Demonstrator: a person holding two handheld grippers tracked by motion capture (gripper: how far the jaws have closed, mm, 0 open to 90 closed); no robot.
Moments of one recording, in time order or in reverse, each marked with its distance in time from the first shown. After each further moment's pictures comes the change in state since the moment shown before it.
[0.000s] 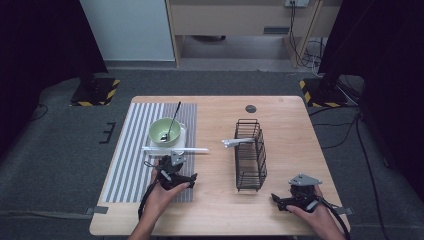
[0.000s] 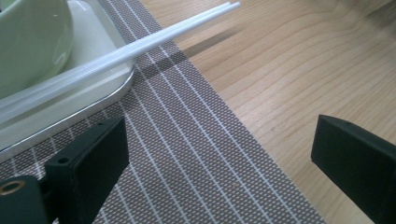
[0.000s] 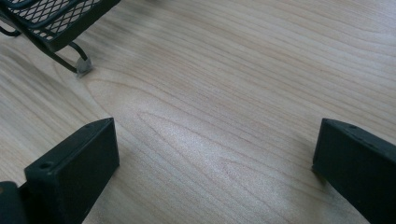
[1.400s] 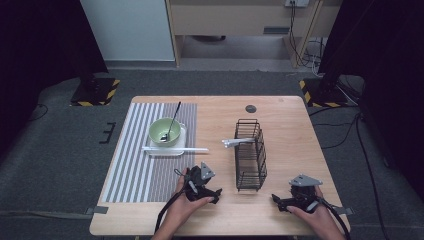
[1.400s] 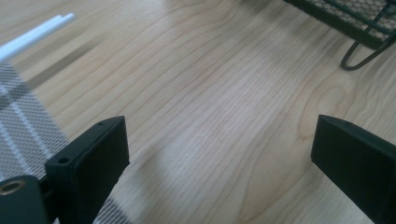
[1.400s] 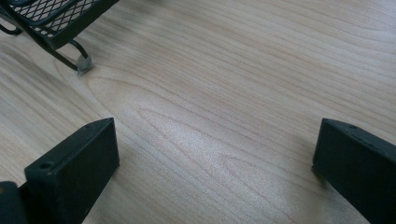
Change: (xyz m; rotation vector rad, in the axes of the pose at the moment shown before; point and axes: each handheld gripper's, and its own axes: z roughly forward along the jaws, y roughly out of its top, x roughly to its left) left arm -0.077 0.009 0.029 0.027 -0.146 0.146; right arm 0.001 -0.001 -0.001 -0.001 -0.002 0.004
